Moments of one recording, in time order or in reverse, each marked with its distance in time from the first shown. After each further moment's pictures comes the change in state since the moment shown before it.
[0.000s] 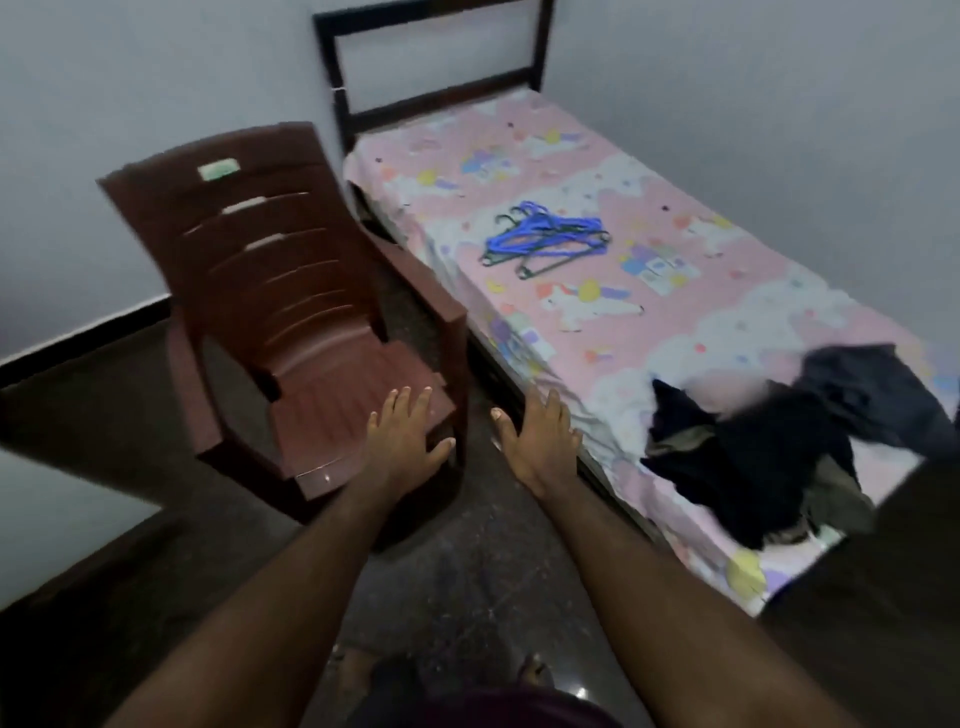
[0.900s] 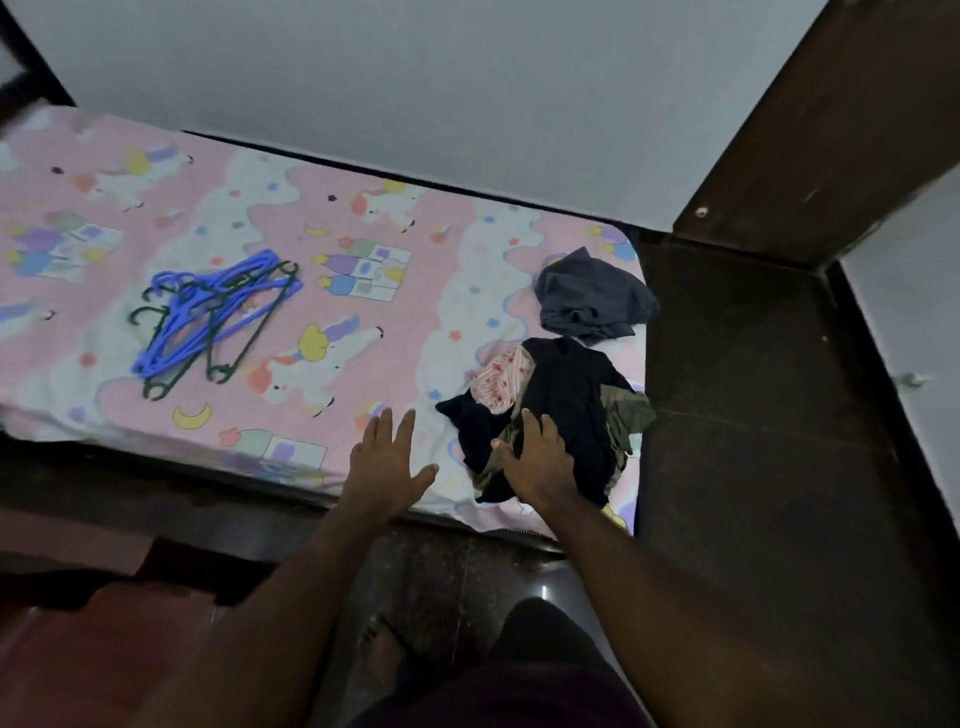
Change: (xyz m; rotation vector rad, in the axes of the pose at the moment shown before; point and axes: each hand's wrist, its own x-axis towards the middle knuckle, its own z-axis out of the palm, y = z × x) left_hand 0.239 0.290 0.084 0.046 -0.363 0.695; right_hand 0.134 0.243 -0.113 0.205 0.145 0.718
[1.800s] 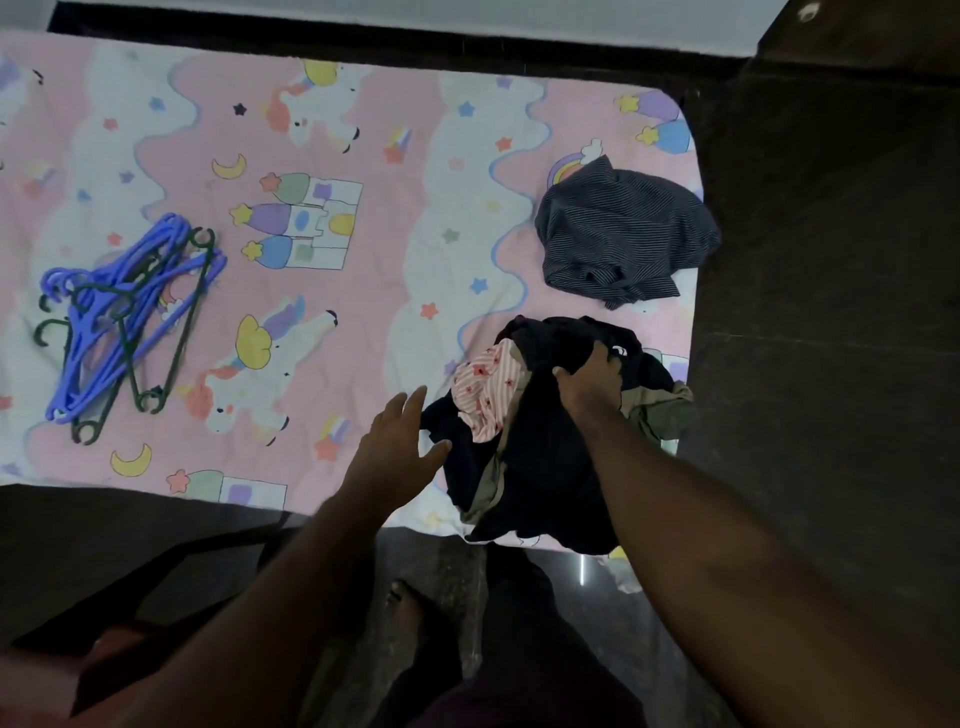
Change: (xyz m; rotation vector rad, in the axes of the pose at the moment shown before) left_hand 0.210 0.077 0.018 -0.082 -0.293 -0.103; right_hand 0.301 0.090 -0.026 0.221 -0.029 0.486
